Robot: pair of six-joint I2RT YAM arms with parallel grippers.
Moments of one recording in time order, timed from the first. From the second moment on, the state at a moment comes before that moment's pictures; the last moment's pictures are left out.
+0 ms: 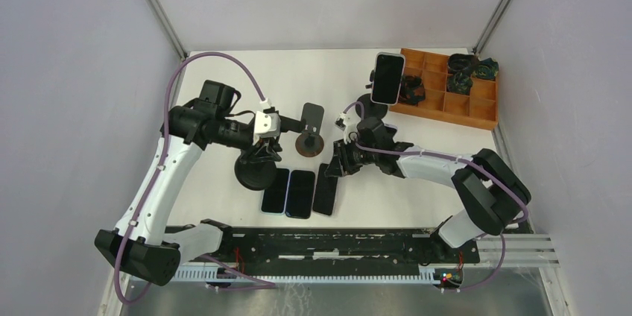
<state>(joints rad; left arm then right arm) -0.30 1.15 1.31 -1.25 0.94 1.04 0.67 1.54 0.72 0.12 -0.58 0.44</state>
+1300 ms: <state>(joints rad) -0.30 1.17 1.34 -1.24 0.94 1.04 0.82 1.44 0.51 0.23 -0.32 0.46</state>
